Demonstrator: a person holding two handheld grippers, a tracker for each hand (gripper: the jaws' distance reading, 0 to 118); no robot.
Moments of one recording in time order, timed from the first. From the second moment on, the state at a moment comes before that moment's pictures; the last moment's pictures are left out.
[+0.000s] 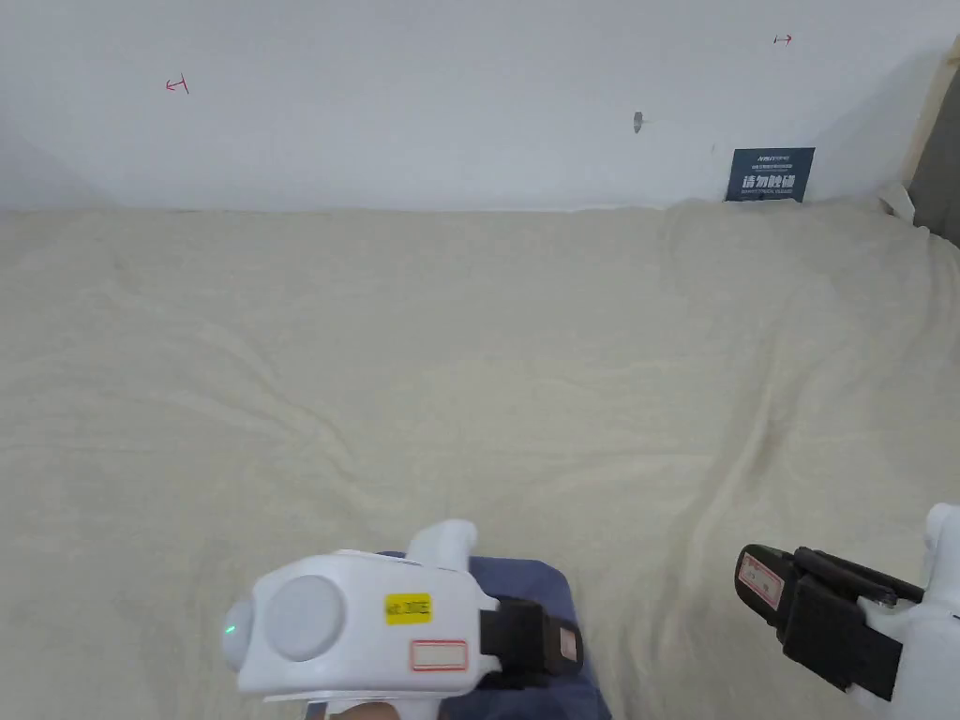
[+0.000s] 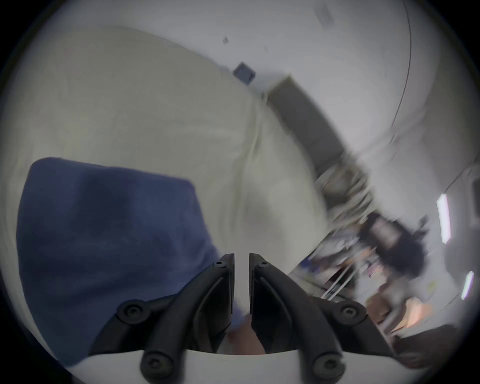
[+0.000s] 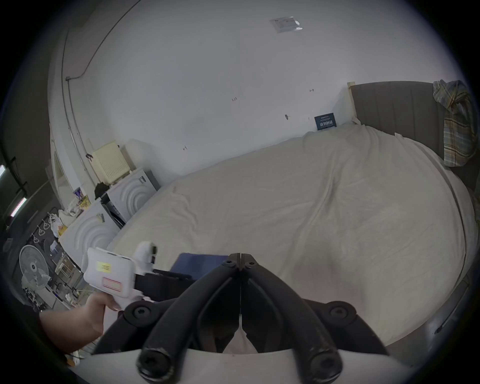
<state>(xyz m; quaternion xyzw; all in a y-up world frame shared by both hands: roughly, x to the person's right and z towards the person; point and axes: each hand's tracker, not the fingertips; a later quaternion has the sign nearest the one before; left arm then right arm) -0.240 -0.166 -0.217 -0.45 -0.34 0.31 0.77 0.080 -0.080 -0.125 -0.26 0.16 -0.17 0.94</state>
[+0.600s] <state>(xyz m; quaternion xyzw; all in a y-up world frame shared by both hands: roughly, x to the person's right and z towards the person) -0.320 0.011 -0.091 0.12 0.08 -0.04 0.99 0.058 0.014 -0.093 0.09 0.05 -0.05 0.99</state>
